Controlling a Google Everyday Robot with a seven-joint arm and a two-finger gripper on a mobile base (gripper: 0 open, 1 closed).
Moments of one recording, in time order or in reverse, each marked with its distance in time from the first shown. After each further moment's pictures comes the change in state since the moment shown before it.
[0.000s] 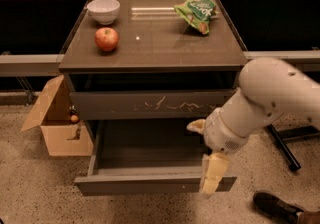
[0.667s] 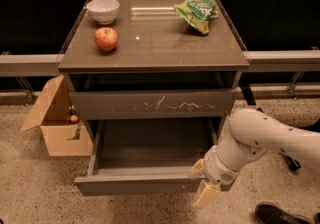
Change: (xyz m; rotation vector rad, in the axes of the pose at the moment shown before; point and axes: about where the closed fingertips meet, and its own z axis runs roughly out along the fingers) arm 0.083 0.008 0.118 -0.113 -0.002 0.062
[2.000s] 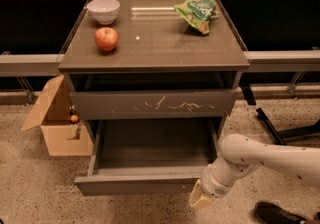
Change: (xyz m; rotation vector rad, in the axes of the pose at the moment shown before) arm 0.077 -0.031 0.103 -0.050 0.012 0.066
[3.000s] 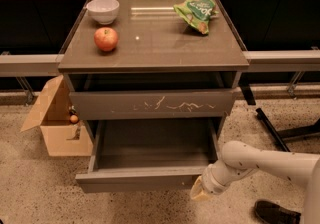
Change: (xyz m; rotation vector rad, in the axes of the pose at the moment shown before) arm 0.034 -0.065 0.044 0.104 -0.031 -0.018
